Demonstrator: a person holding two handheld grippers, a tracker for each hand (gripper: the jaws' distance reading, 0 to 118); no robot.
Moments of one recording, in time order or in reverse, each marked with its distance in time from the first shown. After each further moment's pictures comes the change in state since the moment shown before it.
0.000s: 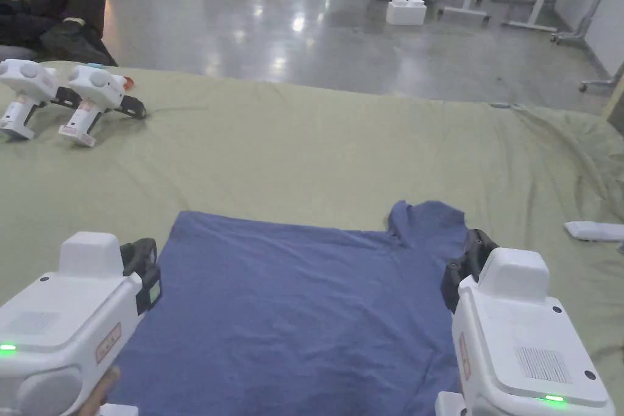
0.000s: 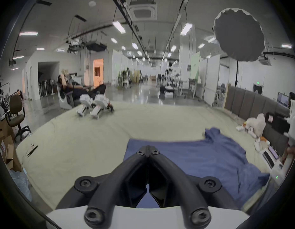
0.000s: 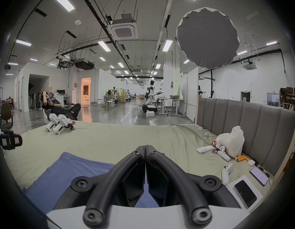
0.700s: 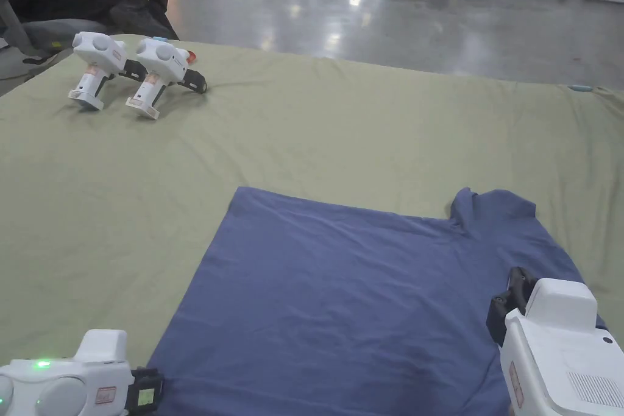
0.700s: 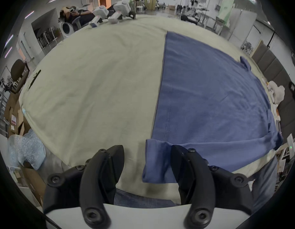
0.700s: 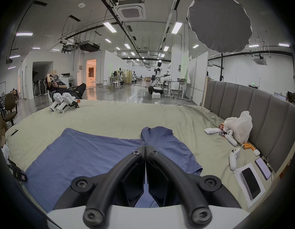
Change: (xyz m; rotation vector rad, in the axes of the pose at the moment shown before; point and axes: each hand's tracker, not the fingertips) left arm -0.061 -0.105 -0.024 -0.713 0.106 0.101; right arm -0.009 -0.043 -0.015 -0.187 0.059 0.042
